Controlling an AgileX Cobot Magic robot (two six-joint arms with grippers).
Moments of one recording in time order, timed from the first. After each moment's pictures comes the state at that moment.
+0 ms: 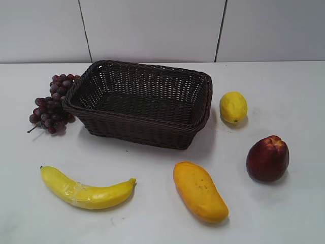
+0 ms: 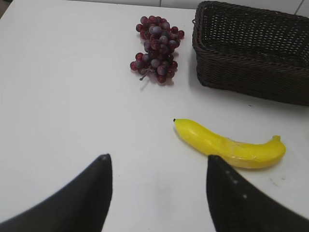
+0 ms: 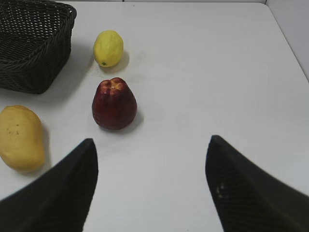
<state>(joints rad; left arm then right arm) -0.02 0.00 -0.48 -0.23 1.08 0.06 -0.09 0.00 -0.49 0.16 1.04 -0.12</state>
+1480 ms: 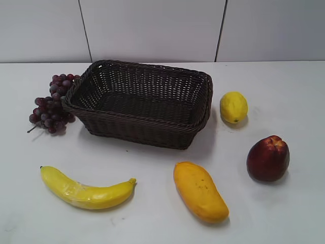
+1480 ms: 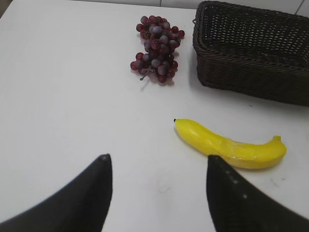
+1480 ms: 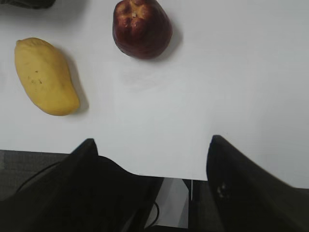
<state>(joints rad) -0.02 0.00 -0.48 -0.23 1.08 0.06 -0.09 0.99 -0.79 0.28 1.13 -0.14</state>
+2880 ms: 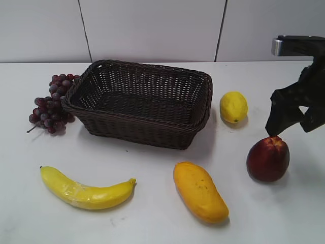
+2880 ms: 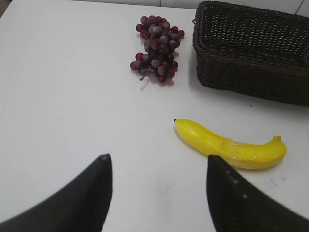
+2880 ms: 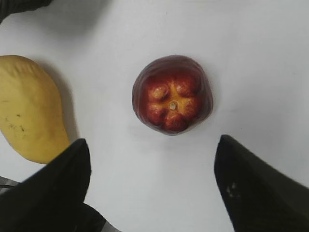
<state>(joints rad) -0.02 0.00 -0.48 -0.23 1.08 0.06 0.20 1.59 -1.06 0.17 0.98 -0.11</state>
